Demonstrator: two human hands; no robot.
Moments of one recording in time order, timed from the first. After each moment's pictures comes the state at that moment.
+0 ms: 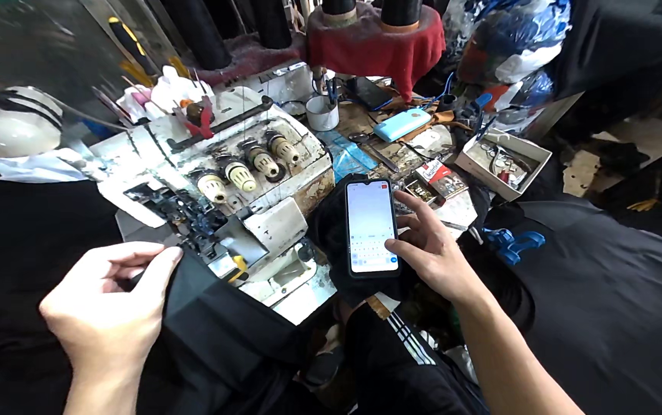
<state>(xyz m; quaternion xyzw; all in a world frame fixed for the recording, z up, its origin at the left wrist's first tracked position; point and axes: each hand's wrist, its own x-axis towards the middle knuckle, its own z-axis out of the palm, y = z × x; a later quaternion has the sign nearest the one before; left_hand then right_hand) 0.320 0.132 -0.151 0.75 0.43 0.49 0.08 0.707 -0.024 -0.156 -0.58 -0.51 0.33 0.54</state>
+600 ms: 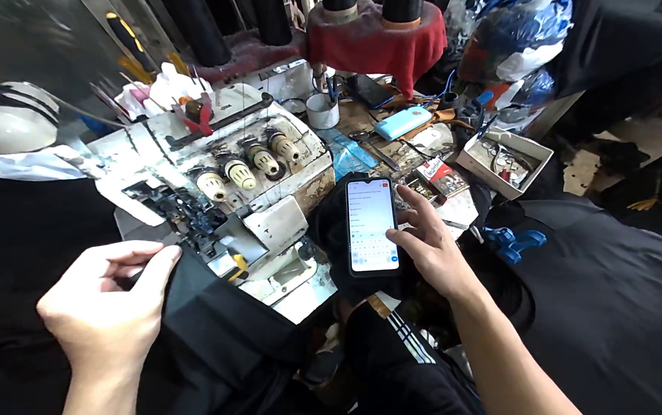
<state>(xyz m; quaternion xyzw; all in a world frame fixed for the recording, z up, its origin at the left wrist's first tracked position) 0.321 0.131 -0.151 0.75 0.44 0.49 0.08 0.701 -0.019 -0.153 -0.60 -0.47 0.34 0.55</state>
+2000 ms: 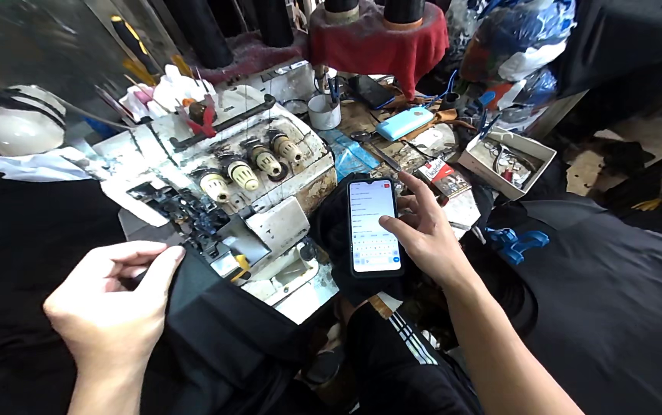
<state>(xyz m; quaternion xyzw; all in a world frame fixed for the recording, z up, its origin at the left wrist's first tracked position) 0.325 0.128 -0.148 0.75 0.44 0.49 0.08 0.704 0.010 -0.144 -0.60 -0.47 0.31 0.57</state>
